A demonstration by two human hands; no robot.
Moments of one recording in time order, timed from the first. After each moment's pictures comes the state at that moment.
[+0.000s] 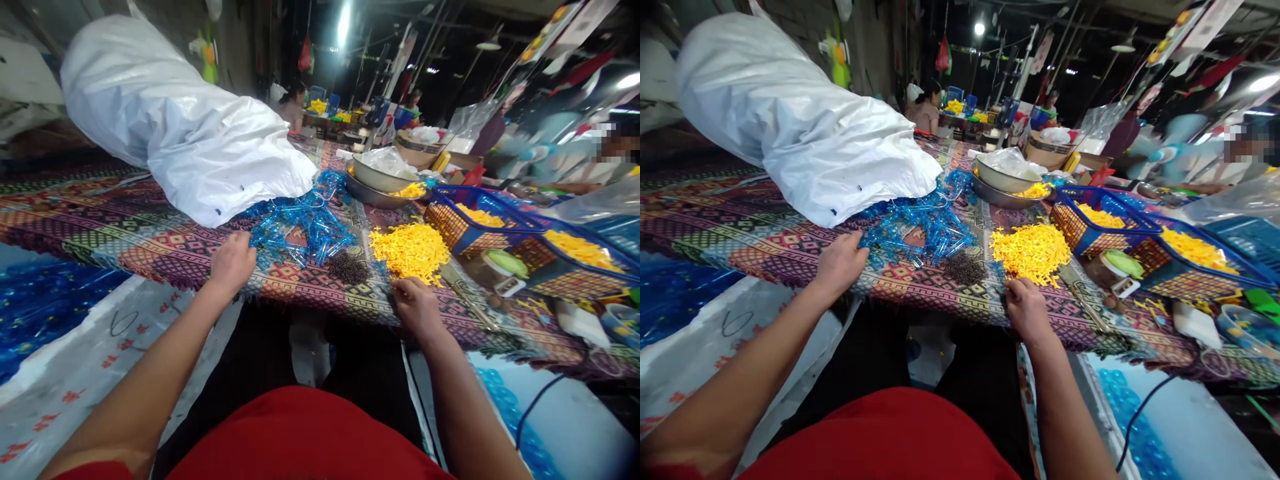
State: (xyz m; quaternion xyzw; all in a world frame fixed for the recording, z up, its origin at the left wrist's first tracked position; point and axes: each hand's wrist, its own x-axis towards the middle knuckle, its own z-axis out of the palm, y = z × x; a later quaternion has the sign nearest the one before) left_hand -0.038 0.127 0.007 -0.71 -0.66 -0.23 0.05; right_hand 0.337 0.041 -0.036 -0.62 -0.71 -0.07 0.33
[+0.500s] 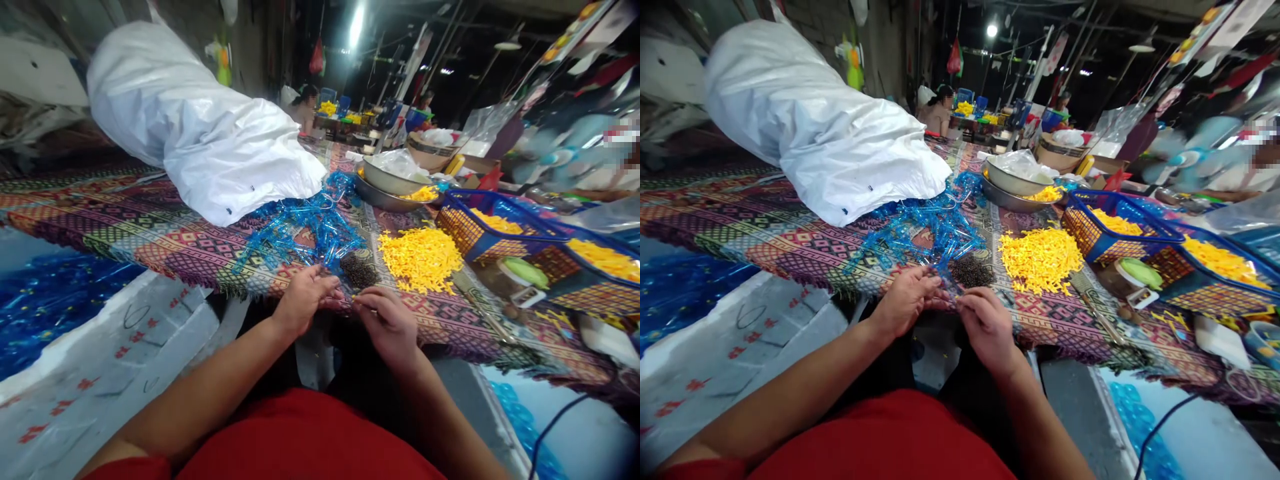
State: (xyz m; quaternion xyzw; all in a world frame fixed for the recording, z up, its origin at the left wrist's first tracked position) left_hand 0.069 0.055 0.012 -0.40 -0.33 -0.47 -0.72; right_hand 0.228 0.014 -0.001 -0.45 -0.75 0.07 0.48
